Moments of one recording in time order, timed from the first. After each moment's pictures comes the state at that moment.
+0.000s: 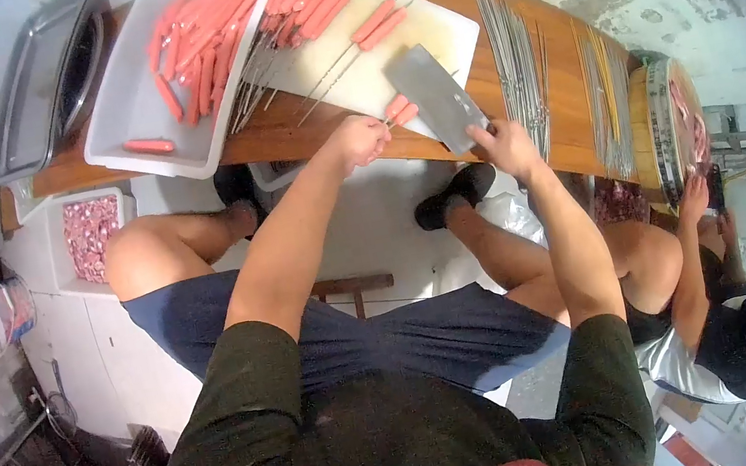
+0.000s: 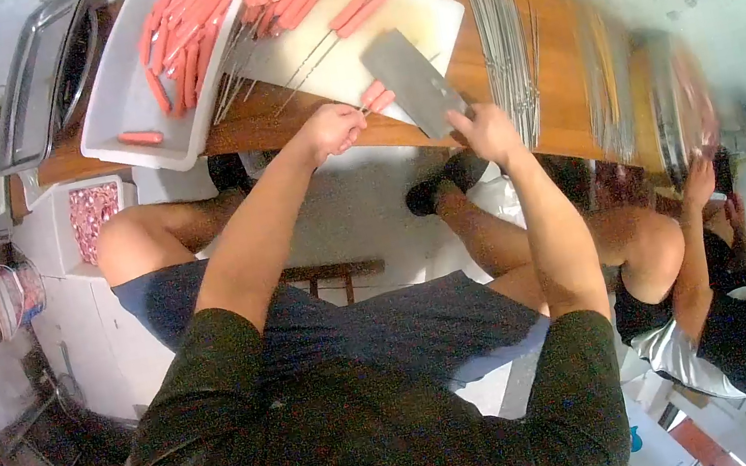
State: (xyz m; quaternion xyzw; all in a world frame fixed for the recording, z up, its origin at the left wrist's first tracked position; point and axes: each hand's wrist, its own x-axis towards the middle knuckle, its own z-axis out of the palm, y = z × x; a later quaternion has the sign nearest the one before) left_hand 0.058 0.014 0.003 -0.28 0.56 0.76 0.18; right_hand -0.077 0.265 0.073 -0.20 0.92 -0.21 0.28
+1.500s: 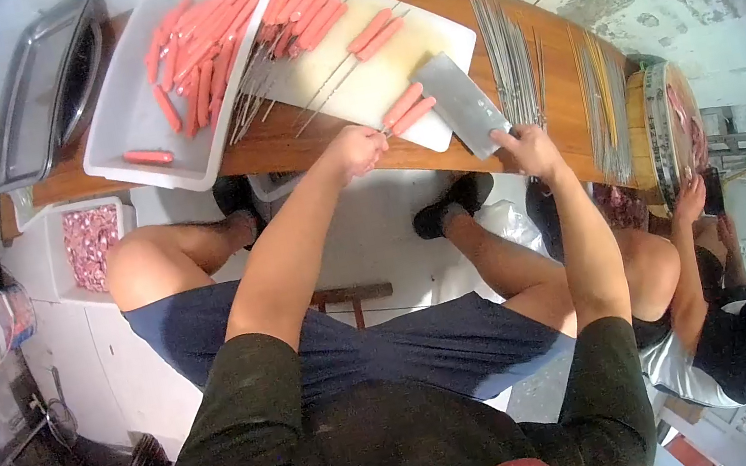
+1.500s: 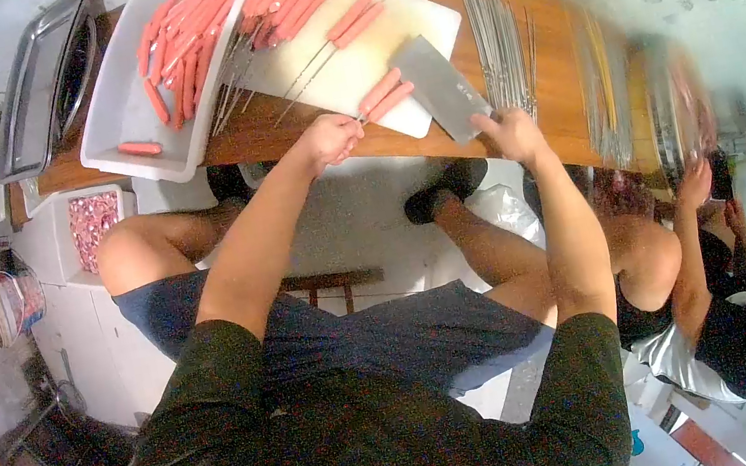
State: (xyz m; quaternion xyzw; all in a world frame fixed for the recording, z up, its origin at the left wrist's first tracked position) left_hand 0.056 0.013 0.000 -0.28 0.57 0.75 0.19; right_hand -0.107 0.295 0.094 -0.17 0.92 -0.20 0.30
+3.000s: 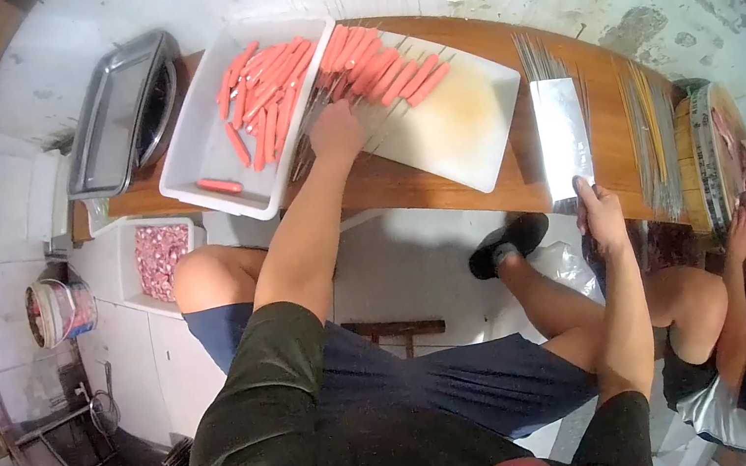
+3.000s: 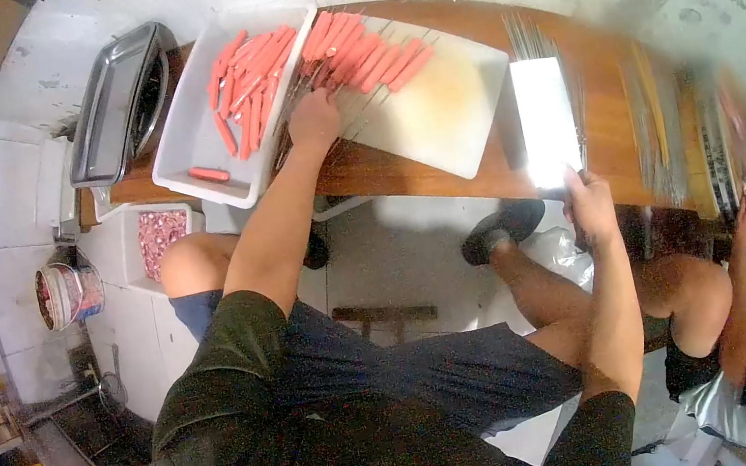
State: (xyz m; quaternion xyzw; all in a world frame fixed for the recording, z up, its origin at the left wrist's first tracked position) left_hand 0.023 -0.093 0.035 -0.34 0.92 0.19 -0.07; right_hand -0.075 0.352 0.098 0.00 0.82 -0.52 0.24
